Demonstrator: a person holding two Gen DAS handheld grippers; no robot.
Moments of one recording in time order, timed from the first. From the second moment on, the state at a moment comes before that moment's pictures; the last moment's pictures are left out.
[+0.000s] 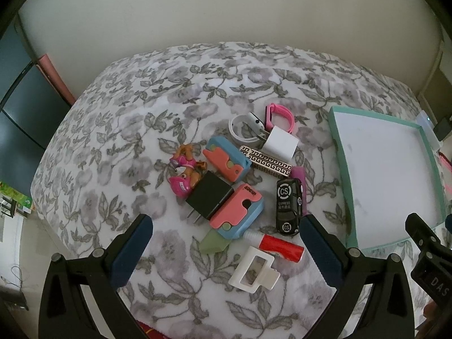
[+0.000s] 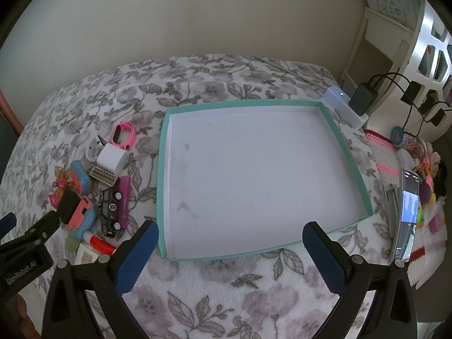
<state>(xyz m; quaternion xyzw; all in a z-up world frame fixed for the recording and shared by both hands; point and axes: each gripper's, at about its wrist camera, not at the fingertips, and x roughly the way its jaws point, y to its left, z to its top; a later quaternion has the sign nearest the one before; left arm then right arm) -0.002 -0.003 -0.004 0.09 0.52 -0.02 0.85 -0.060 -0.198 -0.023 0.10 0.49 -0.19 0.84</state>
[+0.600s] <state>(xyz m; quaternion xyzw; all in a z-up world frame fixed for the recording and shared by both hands) -0.001 -0.004 -0.005 0.10 0.53 -0.03 0.84 -0.059 -0.197 -0.023 0.10 0.50 -0.19 0.84</state>
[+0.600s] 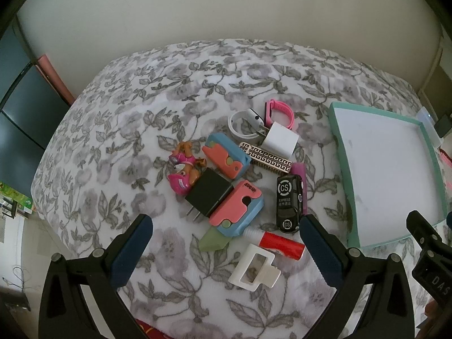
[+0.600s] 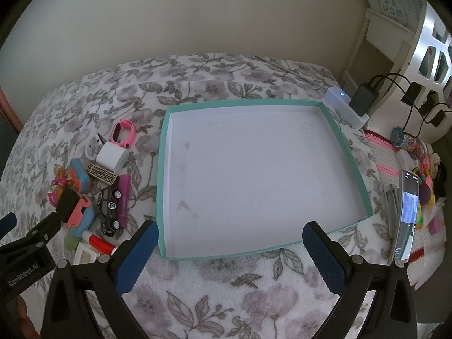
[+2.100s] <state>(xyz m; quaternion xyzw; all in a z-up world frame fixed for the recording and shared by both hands) 0.021 0.069 -0.003 0.04 0.53 0.04 0.84 -0.036 -0.145 -0.028 0.11 0.49 -0.10 0.86</state>
